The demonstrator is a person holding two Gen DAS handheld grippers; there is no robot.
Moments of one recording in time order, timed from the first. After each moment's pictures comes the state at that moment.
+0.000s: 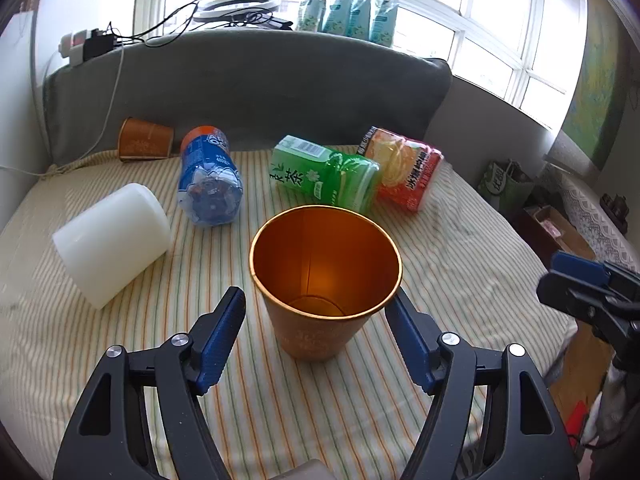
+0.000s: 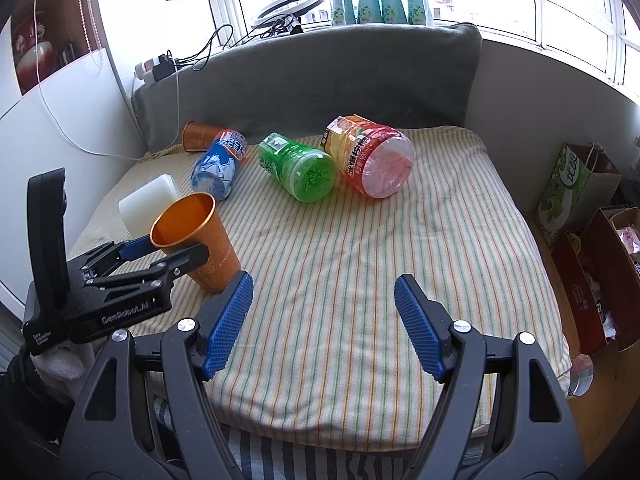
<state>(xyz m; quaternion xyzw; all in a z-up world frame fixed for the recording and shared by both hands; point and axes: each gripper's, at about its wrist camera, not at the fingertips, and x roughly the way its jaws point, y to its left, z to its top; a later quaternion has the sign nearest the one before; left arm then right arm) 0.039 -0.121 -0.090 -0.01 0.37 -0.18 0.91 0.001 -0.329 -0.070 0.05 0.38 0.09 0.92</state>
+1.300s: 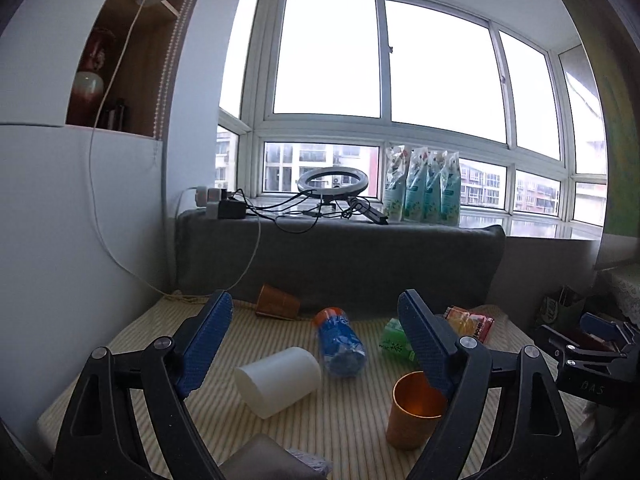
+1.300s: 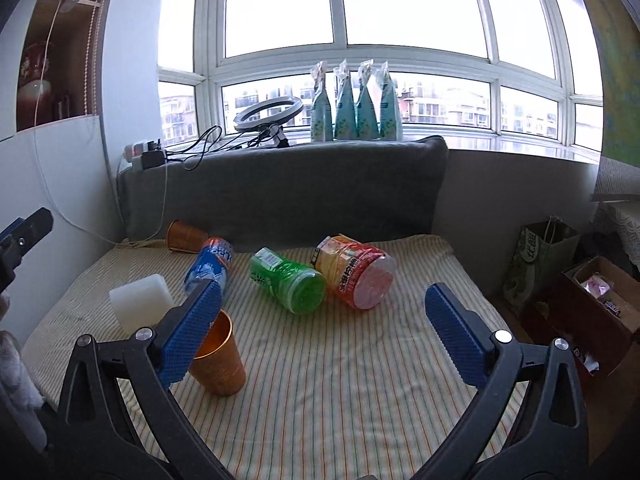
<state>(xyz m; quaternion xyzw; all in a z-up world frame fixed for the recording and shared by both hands) -0.038 -0.033 0.012 -0.03 0.09 -0.02 1.00 -0.016 -0.290 -0.027 0.03 0.19 -0.01 0.98</state>
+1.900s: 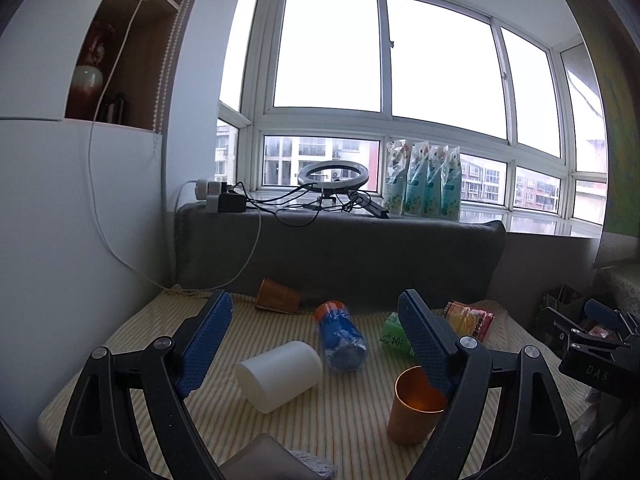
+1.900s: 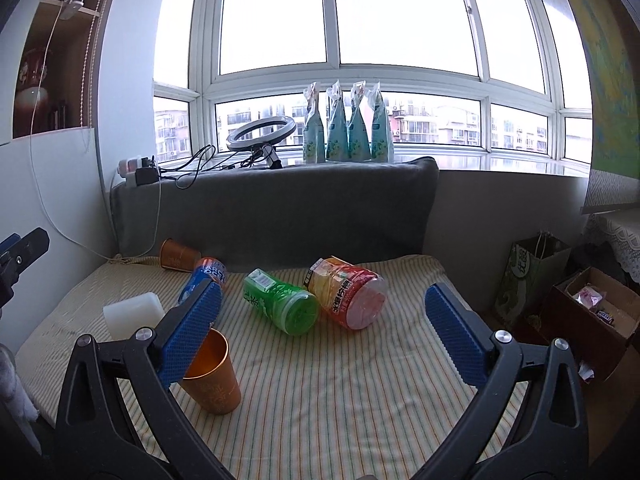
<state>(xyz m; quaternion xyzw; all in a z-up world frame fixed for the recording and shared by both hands) -0.038 -0.036 0.009 -0.02 0.10 -0.02 0.99 -0.019 -0.288 -0.019 0.03 0.16 -0.02 0.99</state>
